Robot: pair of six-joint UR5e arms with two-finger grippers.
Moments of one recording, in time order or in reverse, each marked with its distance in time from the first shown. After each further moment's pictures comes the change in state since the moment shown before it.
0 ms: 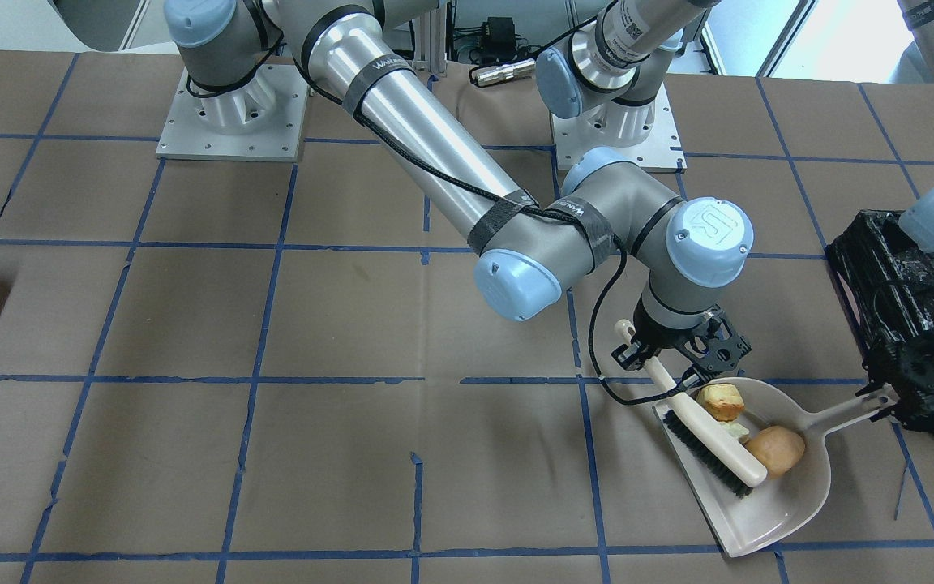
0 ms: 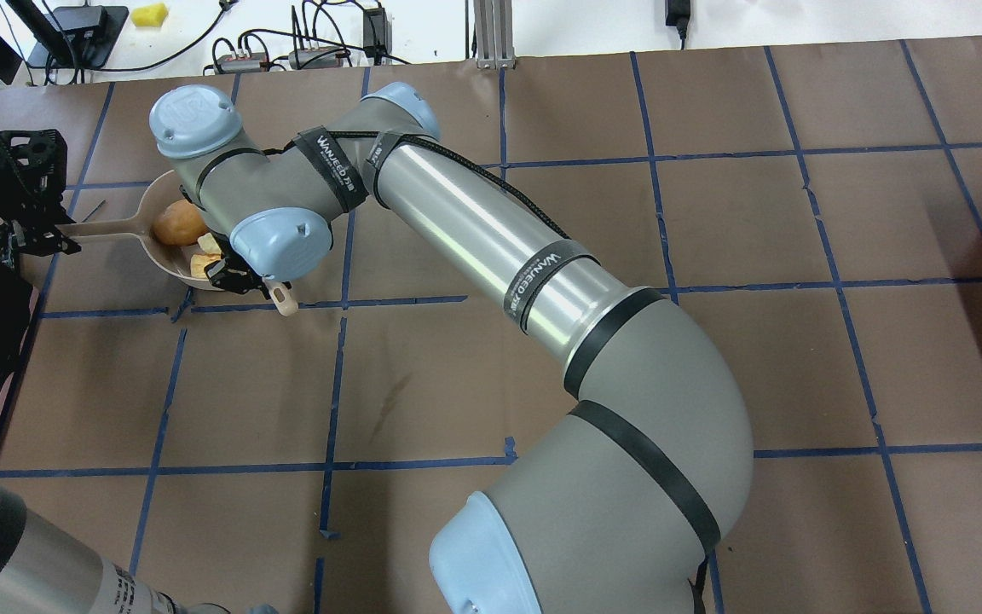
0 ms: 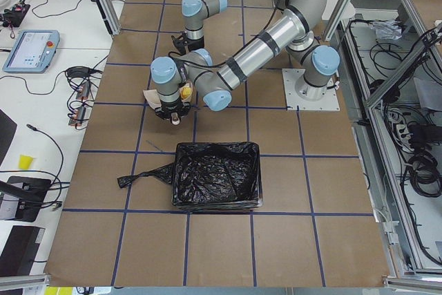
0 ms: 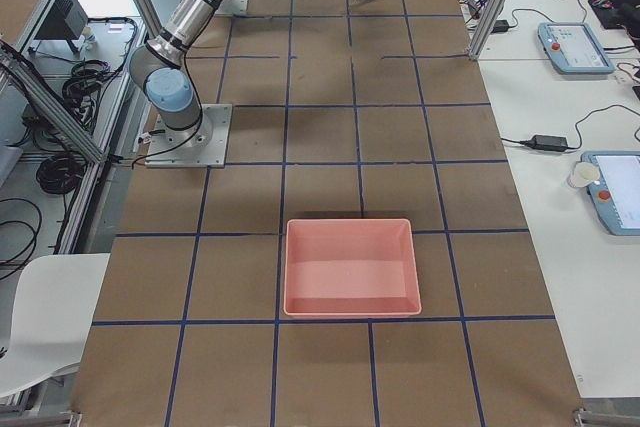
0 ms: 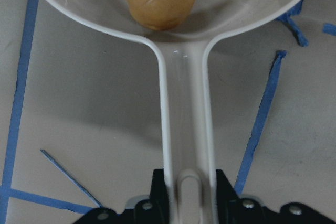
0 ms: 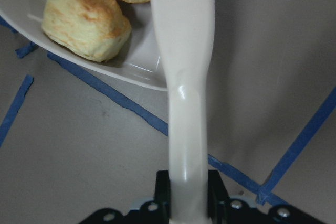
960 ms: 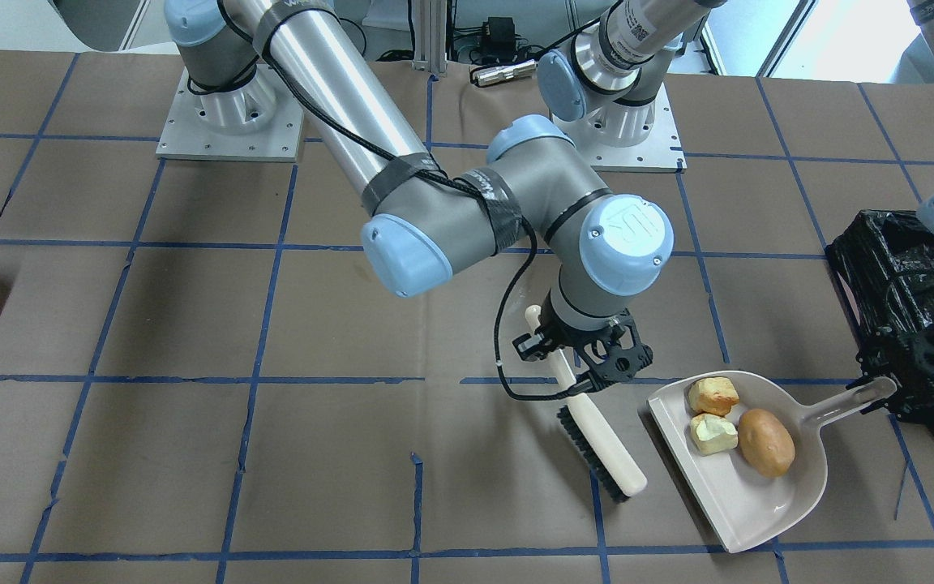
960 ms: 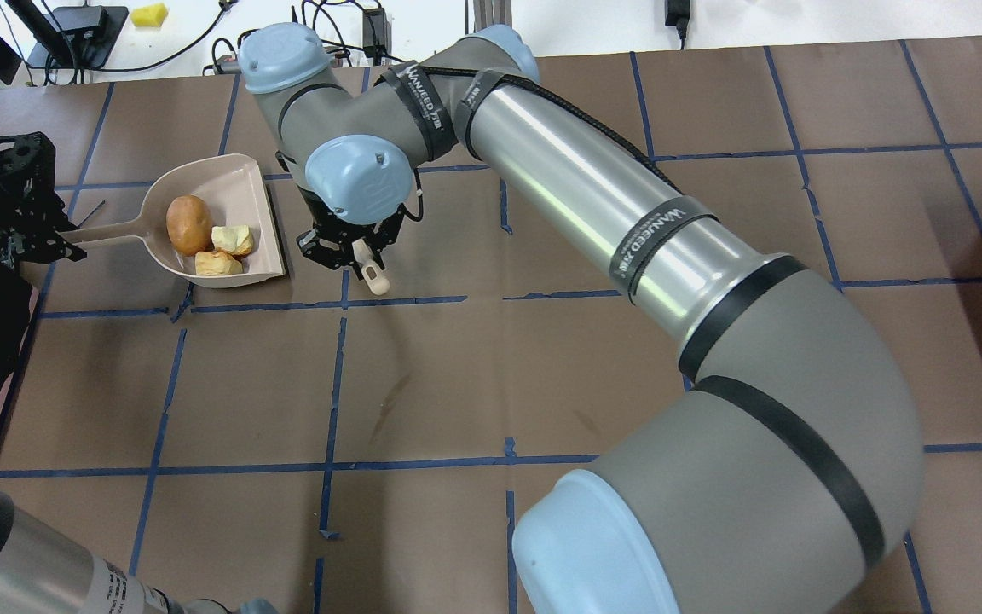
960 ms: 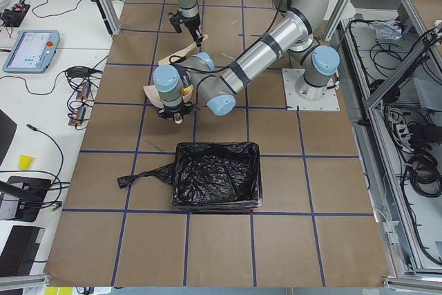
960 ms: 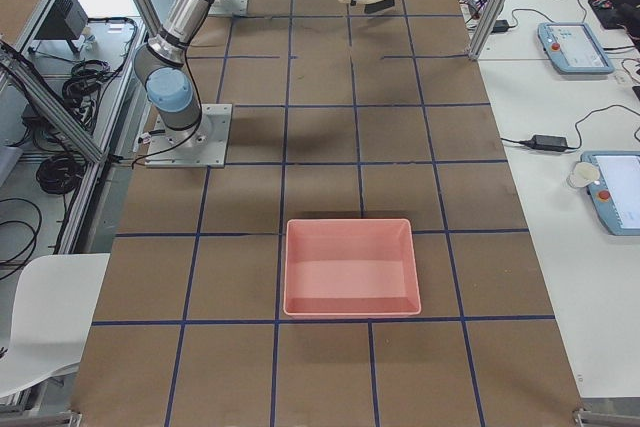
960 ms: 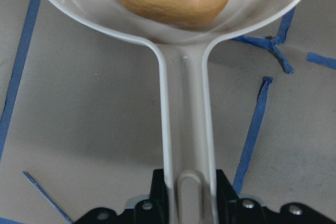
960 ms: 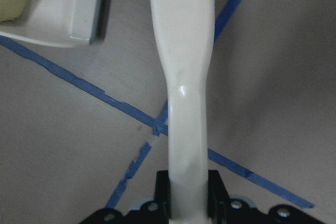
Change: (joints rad) left arm 0.050 0.008 0.002 -0.096 -0.106 0.003; right arm -0.128 -0.239 0.282 0.133 -0.065 -0.007
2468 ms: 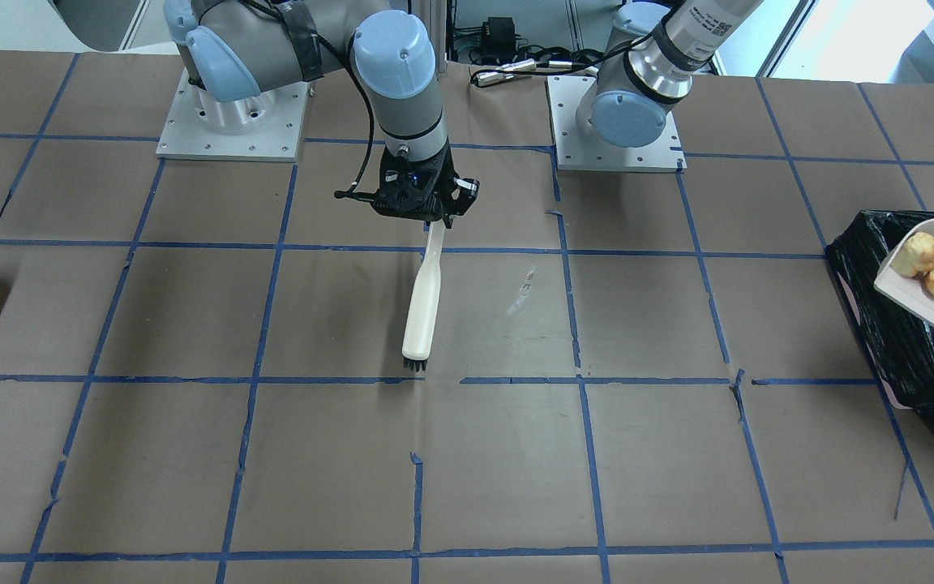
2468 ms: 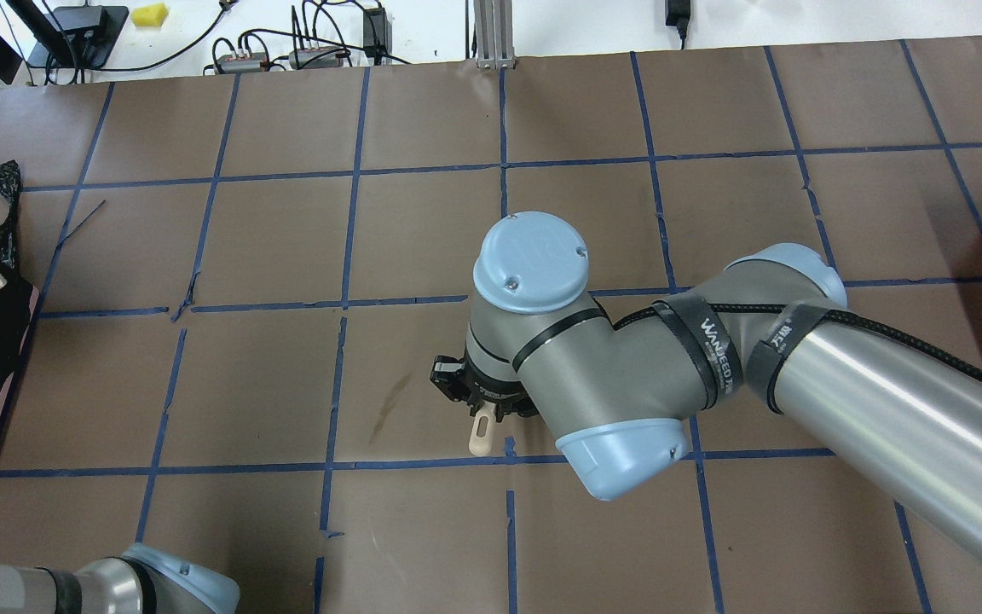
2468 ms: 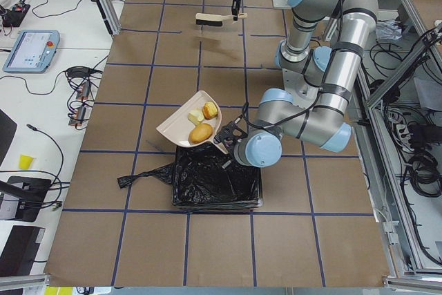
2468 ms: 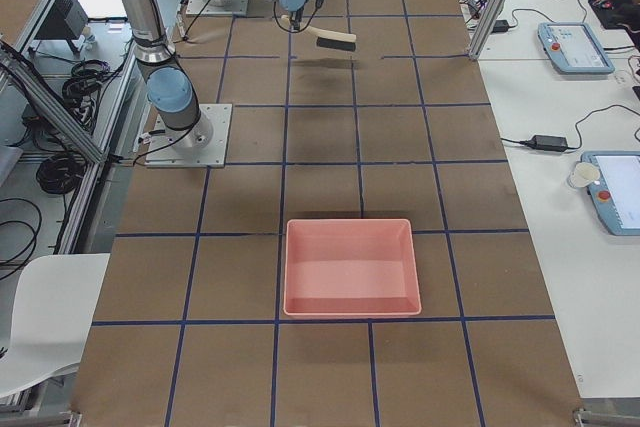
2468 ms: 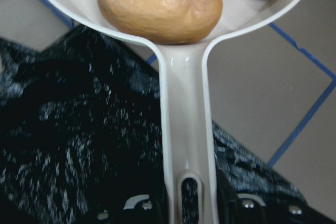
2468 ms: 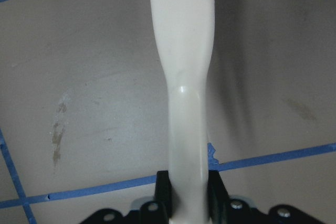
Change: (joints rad) left arm 0.684 0.163 0.063 -0.365 -0.142 0.138; right arm -0.090 -0.638 0.984 -0.483 0.145 0.582
